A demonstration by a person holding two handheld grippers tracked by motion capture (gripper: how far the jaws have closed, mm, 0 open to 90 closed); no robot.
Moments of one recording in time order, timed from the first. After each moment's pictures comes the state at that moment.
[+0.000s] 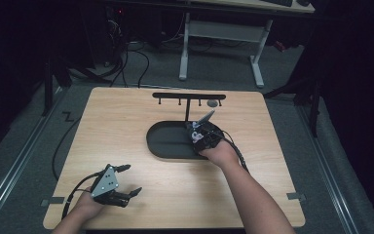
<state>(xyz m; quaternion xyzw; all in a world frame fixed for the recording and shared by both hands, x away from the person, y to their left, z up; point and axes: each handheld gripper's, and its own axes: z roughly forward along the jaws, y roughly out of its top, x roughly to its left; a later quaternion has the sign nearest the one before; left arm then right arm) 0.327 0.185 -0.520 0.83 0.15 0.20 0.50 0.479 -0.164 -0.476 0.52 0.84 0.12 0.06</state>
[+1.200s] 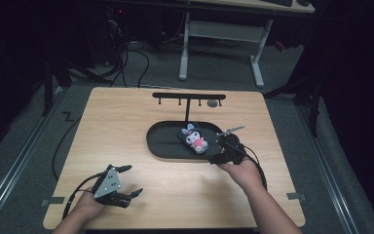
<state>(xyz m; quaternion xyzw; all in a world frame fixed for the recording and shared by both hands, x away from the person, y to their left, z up) 0.326 0.180 -0.521 0.84 0.15 0.21 0.49 0.398 -0.219 -0.450 0.53 0.81 0.24 0.13</state>
